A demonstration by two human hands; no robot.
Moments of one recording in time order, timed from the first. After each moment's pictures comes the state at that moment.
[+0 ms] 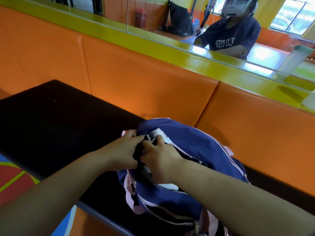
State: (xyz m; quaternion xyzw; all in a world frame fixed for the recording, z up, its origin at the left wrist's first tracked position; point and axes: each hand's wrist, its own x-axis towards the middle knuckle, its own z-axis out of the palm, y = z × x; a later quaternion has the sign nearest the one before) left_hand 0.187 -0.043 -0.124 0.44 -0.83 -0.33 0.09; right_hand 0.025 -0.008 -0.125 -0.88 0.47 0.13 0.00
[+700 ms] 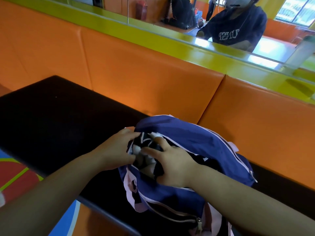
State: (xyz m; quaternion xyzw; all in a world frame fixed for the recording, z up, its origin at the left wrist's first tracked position) left_hand 0.201 -0.042 -0.132 0.43 -0.81 -0.34 0.20; right_hand 0.001 0.007 -0.139 -0.86 0.51 0.00 0.08
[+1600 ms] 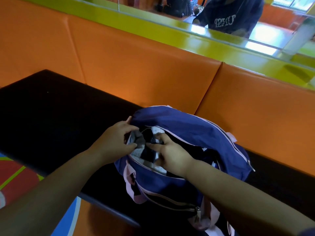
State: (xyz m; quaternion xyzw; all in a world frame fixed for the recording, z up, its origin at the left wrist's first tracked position) left_hand 0.195 -0.049 -0.150 0.49 -0.80 -0.27 0.22; right_hand -0.011 -0.003 -0.174 -0.80 0.57 -0.01 0.18
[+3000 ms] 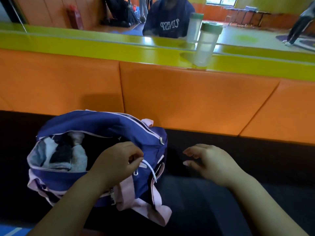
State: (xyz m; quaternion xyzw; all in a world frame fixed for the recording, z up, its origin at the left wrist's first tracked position) left_hand -0.015 0.091 -0.126 0.30 -0.92 -0.18 0.19; right_hand -0.254 0.231 -0.099 -0.65 0.75 -0.09 0.09
